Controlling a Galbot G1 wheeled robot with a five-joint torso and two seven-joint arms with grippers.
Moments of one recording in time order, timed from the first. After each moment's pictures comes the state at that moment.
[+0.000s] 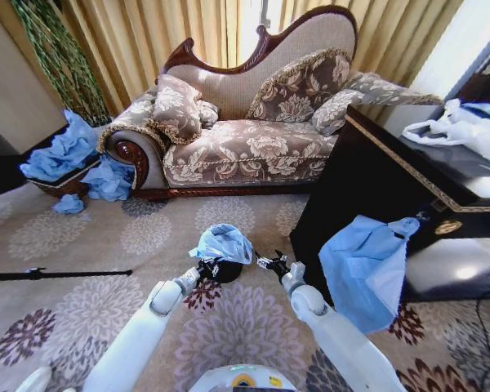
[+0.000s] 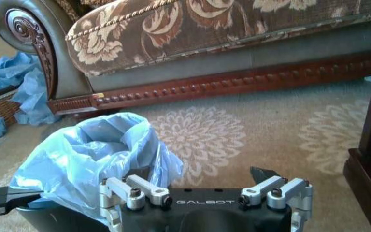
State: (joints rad) left arm 1.09 -1.11 -0.26 -1.63 0.11 0.10 0.42; right arm -0.95 1.12 -0.04 1.58 0.68 -0.12 0.15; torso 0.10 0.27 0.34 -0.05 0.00
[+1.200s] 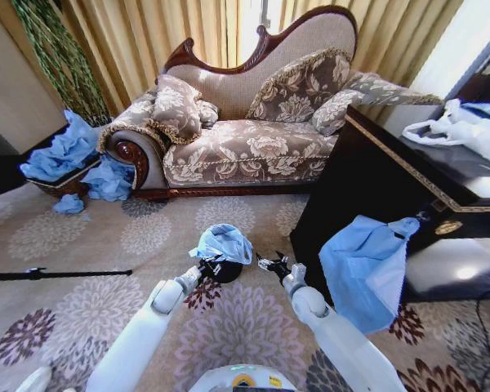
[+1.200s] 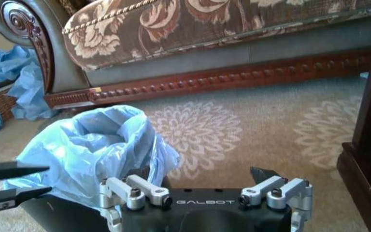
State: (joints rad) left arm 1.08 -1.13 -0.26 -1.62 0.12 0.11 0.42; right arm -0.97 1.12 -0.03 1.58 0.66 -0.12 0.14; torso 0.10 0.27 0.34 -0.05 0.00
